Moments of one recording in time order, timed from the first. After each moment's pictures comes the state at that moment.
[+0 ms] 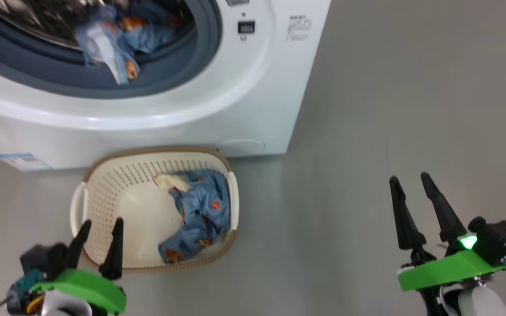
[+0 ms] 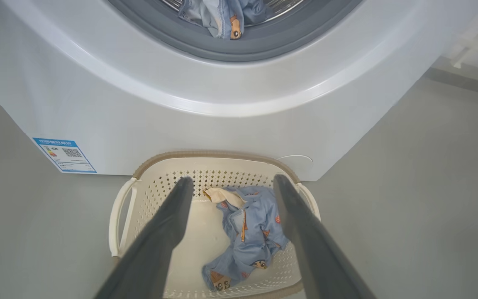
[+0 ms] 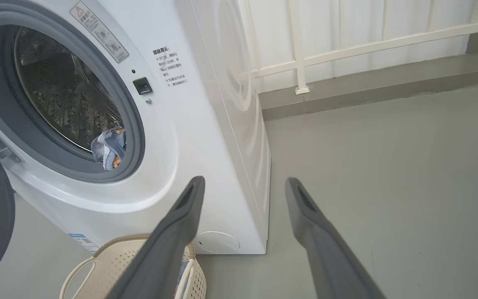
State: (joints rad) left arm -0.22 0.23 -0.24 0.42 -0.52 -0.13 -0.26; right arm -0.12 -0.09 0.03 0.07 0.36 0.13 -0.26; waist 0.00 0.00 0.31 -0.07
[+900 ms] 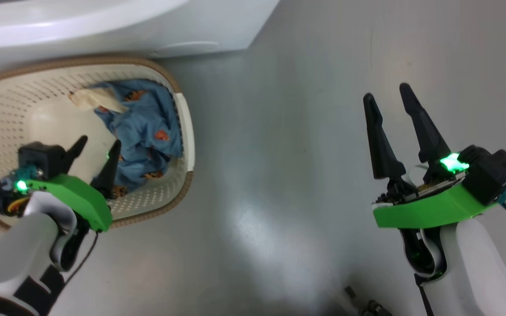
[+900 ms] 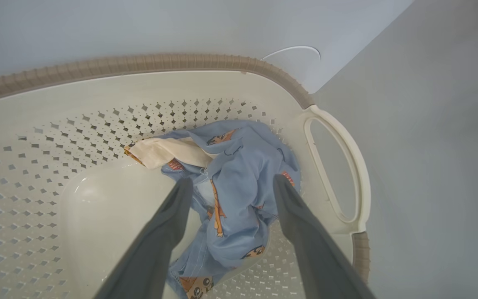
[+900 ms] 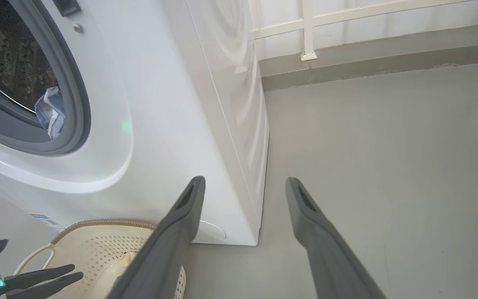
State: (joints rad) left arm -0.74 0.39 -0.73 0.71 -0.78 -0.13 -0.26; right arm -0.37 -0.06 0.11 0.02 0.33 0.13 -0.26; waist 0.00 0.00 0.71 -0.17
